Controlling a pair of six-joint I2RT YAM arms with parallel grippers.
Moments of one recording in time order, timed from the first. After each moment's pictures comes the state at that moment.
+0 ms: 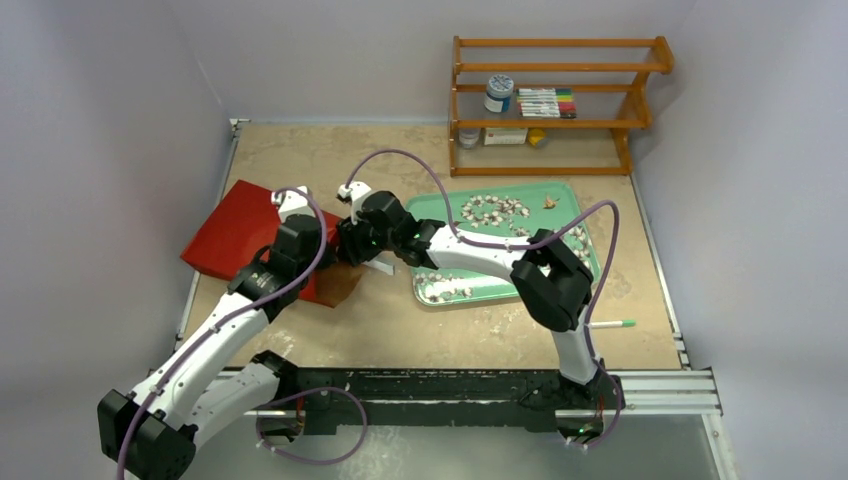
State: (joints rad) left arm -0.48 0.89 0.74 -0.49 -0.39 -0.55; right arm 0.97 2.01 1.48 -0.01 -0.10 0.31
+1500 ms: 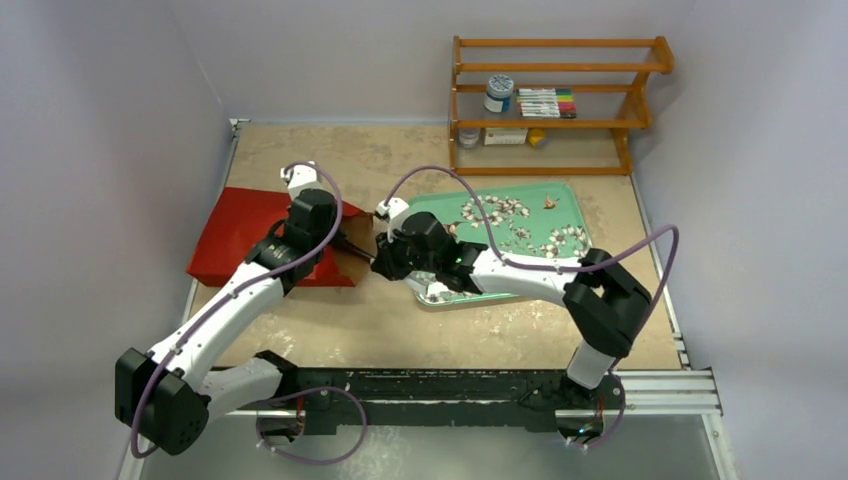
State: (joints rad) left arm -0.47 1.07 0.87 -0.40 -0.46 -0.55; right arm 0.97 1.72 1.10 0.13 -0.07 0.33
